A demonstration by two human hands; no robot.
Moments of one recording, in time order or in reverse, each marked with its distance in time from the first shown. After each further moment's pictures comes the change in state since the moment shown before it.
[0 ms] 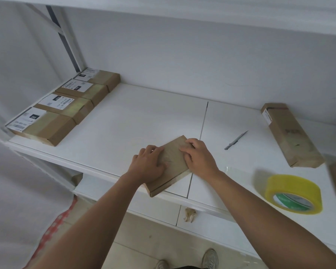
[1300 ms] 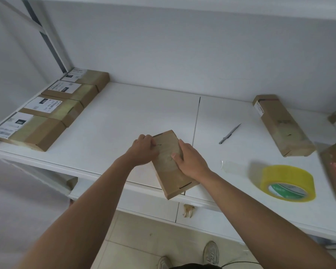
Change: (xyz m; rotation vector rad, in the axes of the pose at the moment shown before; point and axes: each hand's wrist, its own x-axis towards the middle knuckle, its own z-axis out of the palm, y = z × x) left_hand 0.046 -0.009 -0.016 -0.178 -0.066 -0.045; right_hand -0.003 -0.031 -0.007 0.068 -0.308 0.385
